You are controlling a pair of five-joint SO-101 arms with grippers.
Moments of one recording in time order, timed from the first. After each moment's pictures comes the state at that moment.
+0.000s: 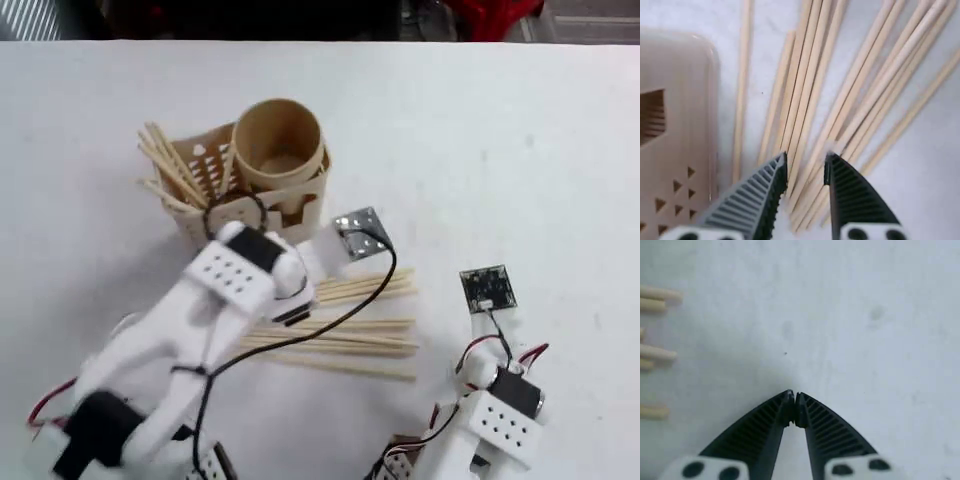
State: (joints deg) left arm 27.6 -14.2 35.3 68.4 -31.3; right arm 29.4 -76.4 89.8 60.2 41.5
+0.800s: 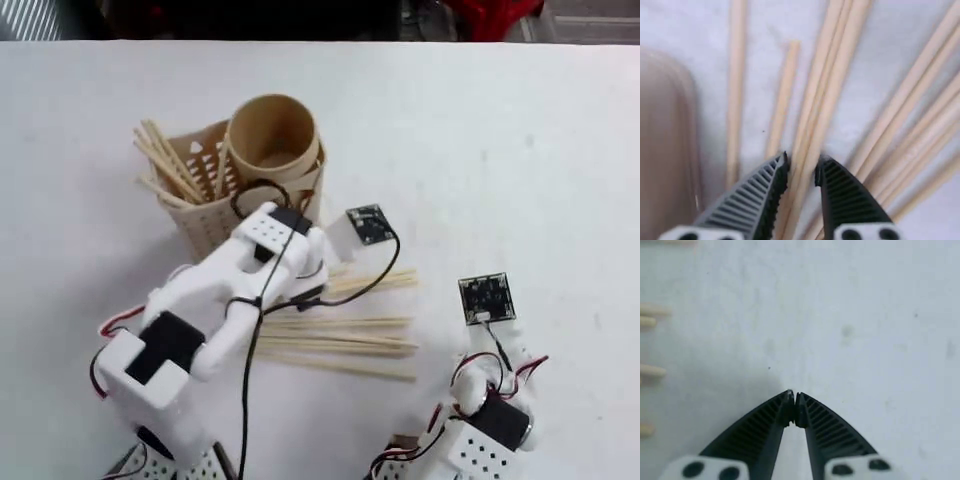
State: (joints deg) left arm 25.6 14.6 22.2 62.0 -32.3; right arm 29.6 -102.4 95.5 71.1 41.5
